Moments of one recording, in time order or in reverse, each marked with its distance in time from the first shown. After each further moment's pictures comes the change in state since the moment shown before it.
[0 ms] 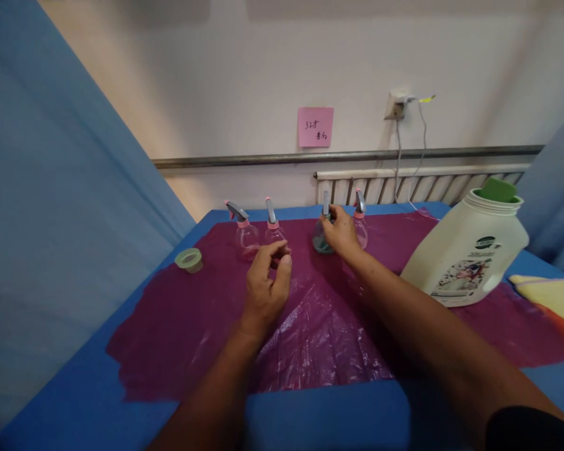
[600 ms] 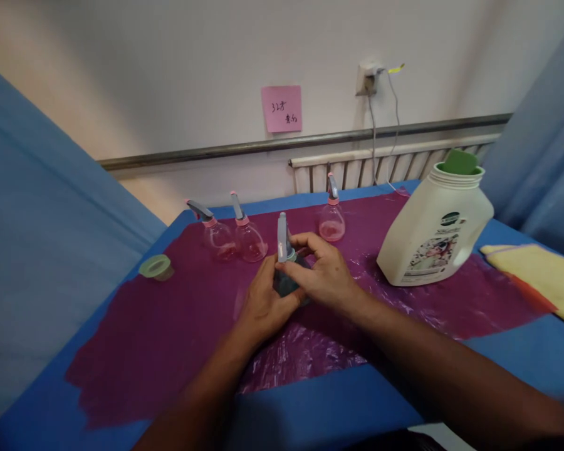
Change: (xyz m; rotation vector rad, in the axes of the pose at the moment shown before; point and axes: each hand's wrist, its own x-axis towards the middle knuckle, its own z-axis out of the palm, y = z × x) left_hand -0.016 0.022 0.028 0.002 -0.442 -0.323; right_hand -0.124 -0.073 -0.067 0.271 -0.210 -0.083
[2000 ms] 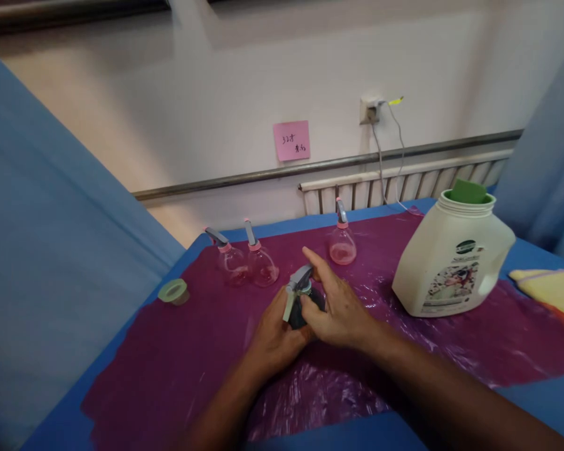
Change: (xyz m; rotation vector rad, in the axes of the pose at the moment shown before) left_hand -0.003 -0.010 -0.012 -0.062 -0.154 0.019; right_hand -0.011 0.021 -0.003 -0.143 -0.120 -0.034
